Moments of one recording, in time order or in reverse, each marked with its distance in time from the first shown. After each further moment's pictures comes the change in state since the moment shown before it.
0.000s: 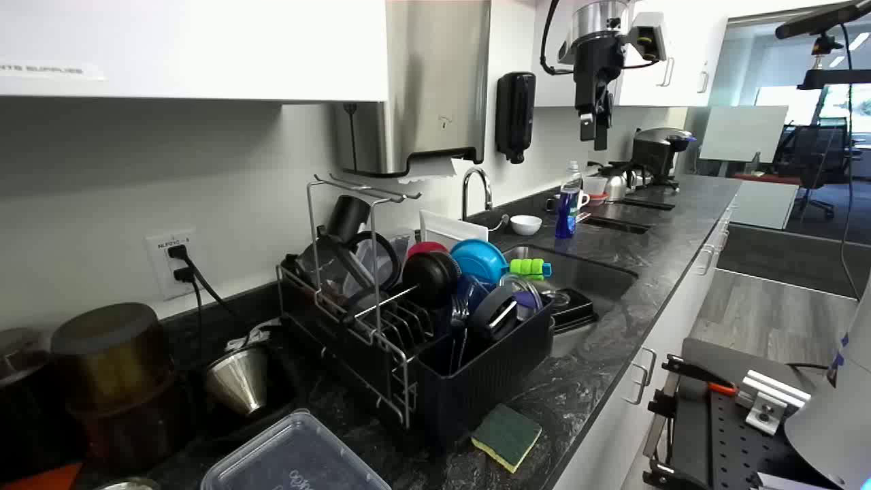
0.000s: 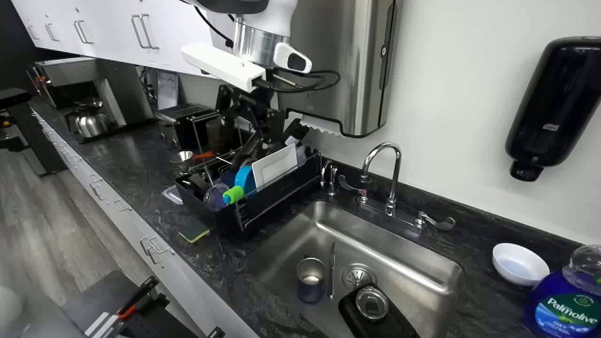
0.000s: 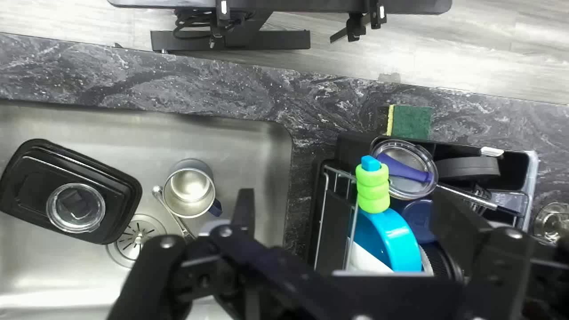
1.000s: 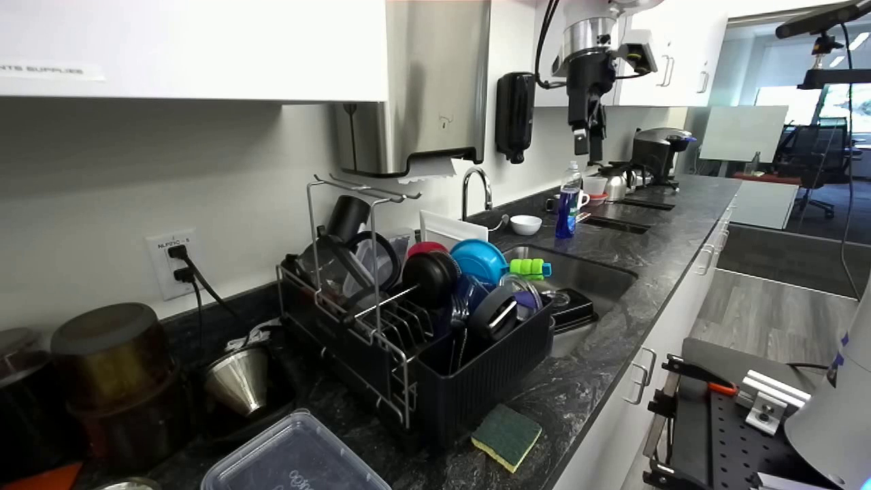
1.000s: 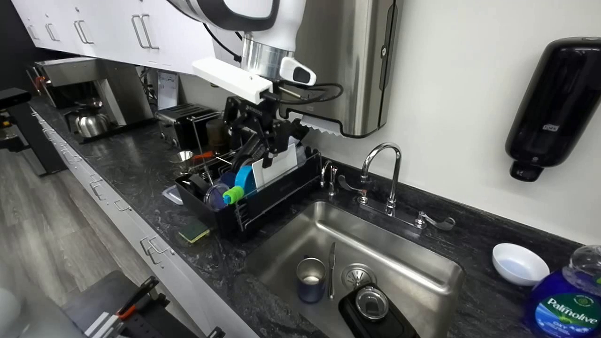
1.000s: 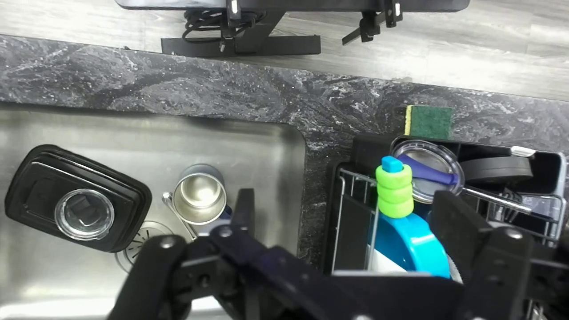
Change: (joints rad) arm -0.011 0.055 0.013 -0.009 -0.015 0.042 0.006
